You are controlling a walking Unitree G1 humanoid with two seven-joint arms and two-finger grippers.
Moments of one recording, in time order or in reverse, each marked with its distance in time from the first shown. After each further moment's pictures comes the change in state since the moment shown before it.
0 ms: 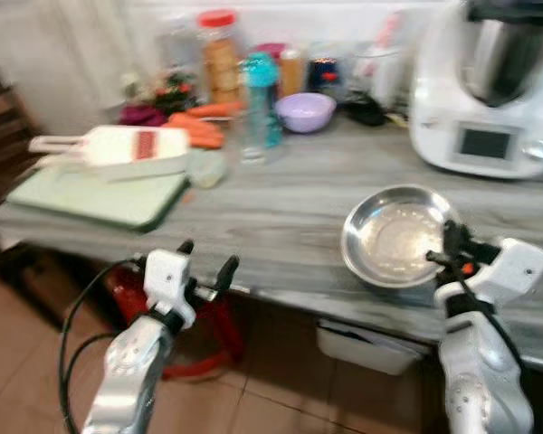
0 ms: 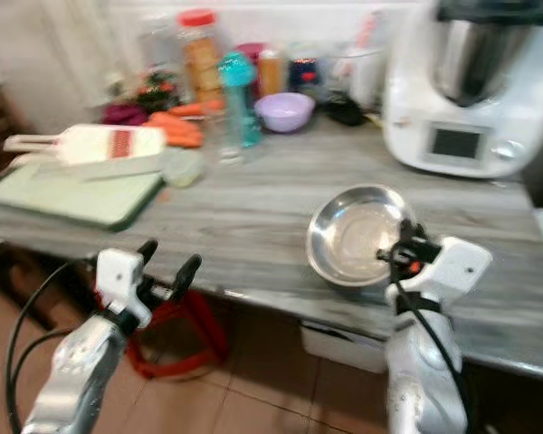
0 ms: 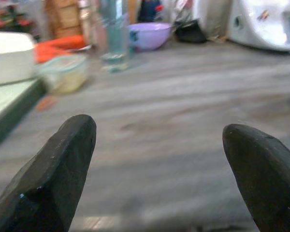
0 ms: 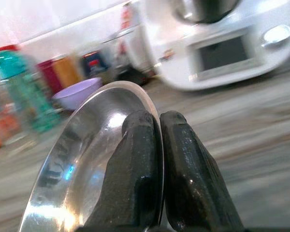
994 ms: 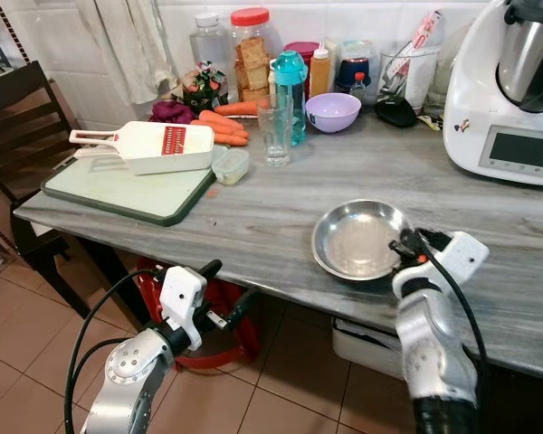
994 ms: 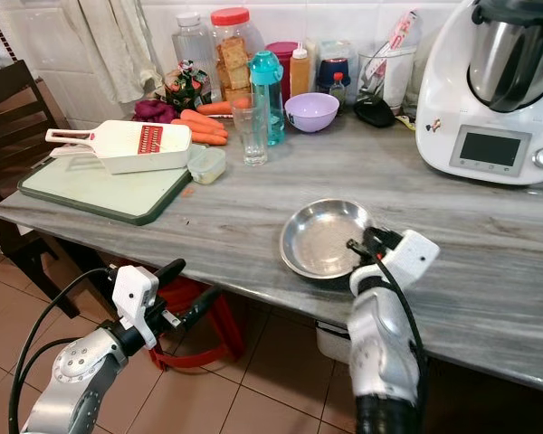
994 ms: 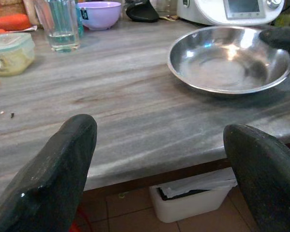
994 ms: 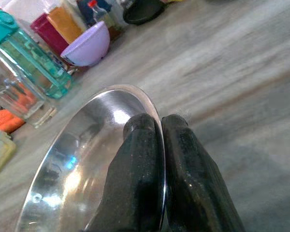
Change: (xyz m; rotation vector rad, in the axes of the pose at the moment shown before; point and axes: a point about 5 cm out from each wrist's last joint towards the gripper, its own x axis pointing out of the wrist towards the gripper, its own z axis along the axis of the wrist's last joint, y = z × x) left arm -0.005 -0.019 -0.007 -0.028 0.041 -0.269; right arm 0.033 0.021 -0.049 0.218 0.210 -0.121
